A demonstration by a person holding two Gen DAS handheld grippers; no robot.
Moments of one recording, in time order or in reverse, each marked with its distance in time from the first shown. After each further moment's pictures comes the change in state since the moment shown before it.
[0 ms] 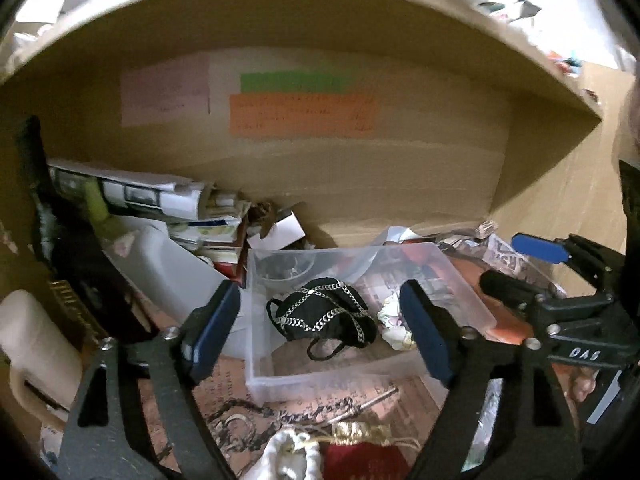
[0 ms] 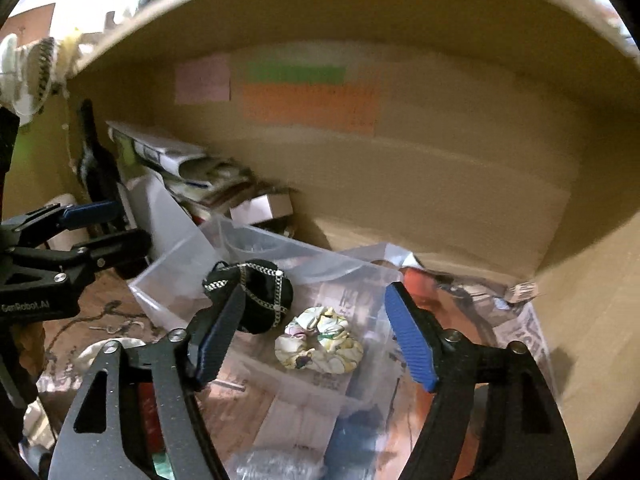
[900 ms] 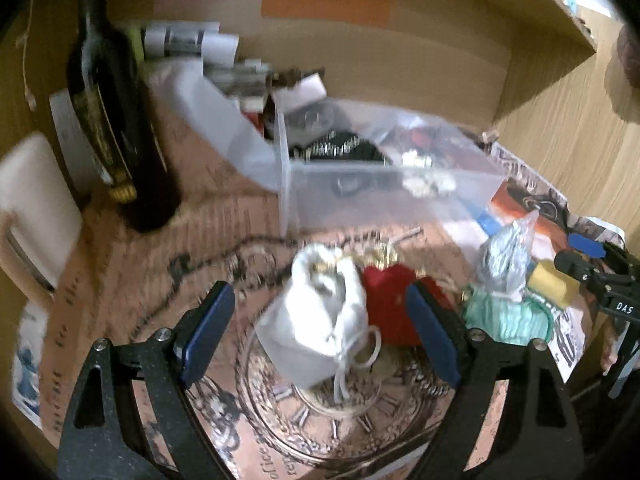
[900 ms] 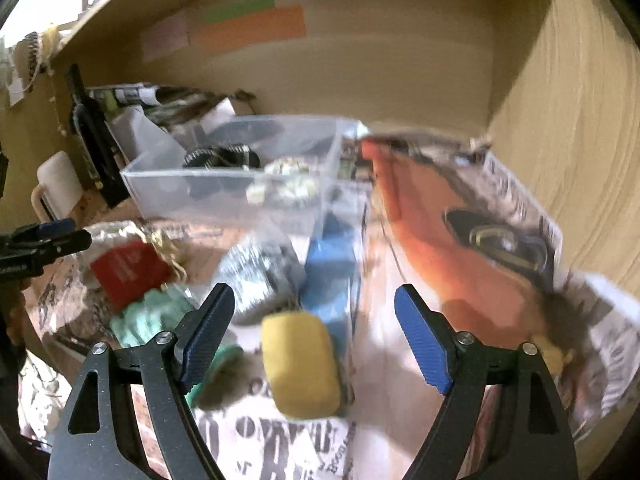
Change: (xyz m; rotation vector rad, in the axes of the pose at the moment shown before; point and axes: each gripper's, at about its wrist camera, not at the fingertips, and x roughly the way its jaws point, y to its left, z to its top) left arm -0.018 0.028 -0.117 -0.057 0.270 -0.024; right arm -0.037 -0.022 -0.128 0.194 0.182 -0.057
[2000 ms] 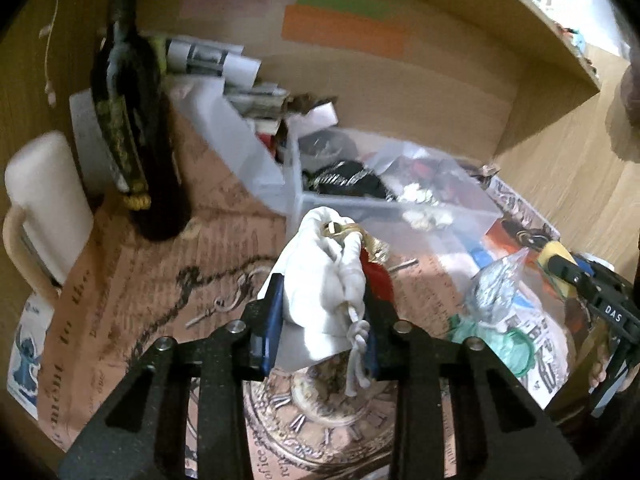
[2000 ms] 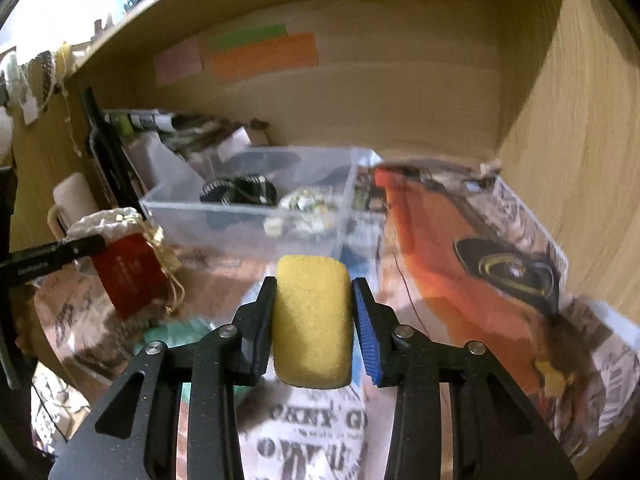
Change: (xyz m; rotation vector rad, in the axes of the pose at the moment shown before) left arm -0.022 0.007 0.014 -0.059 -0.093 -0.016; right arm -0.016 0.009 0.020 -0.006 -0.105 0.064
